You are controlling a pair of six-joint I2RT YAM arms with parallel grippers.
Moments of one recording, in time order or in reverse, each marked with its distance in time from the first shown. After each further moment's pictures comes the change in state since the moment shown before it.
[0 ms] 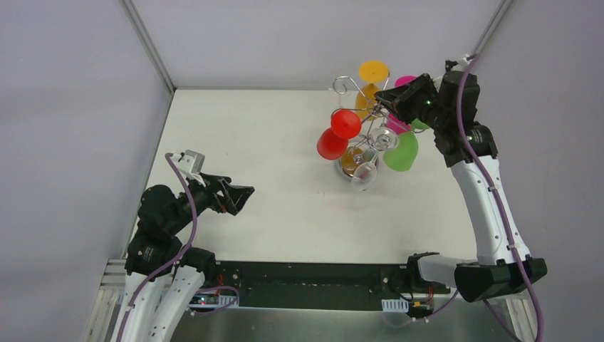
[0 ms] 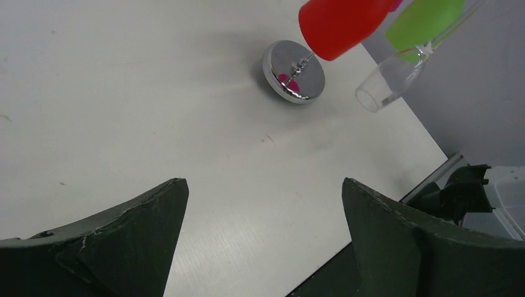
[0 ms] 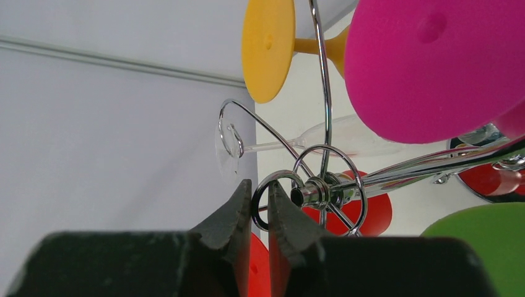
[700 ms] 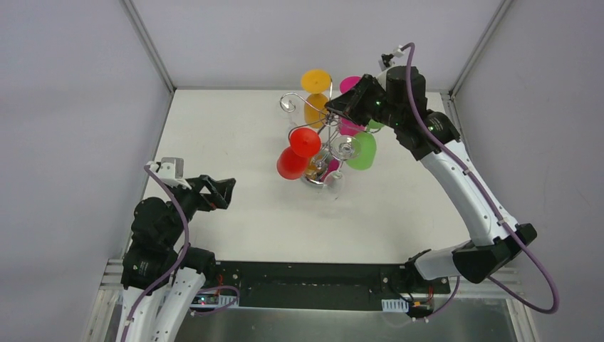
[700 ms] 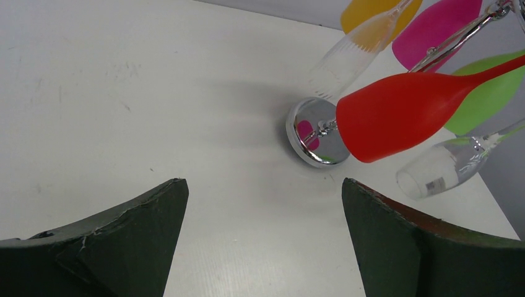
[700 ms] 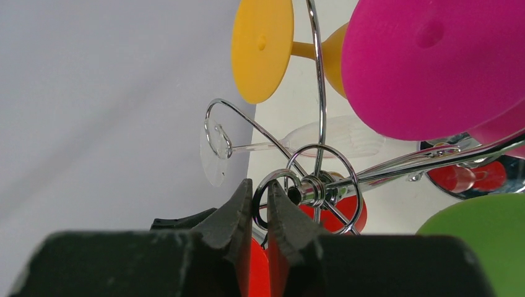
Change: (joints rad) left arm 0.020 -0.095 0.000 -0.061 -0.327 0.005; right arm 0.359 0.157 0.151 -0.047 0.083 -0.097
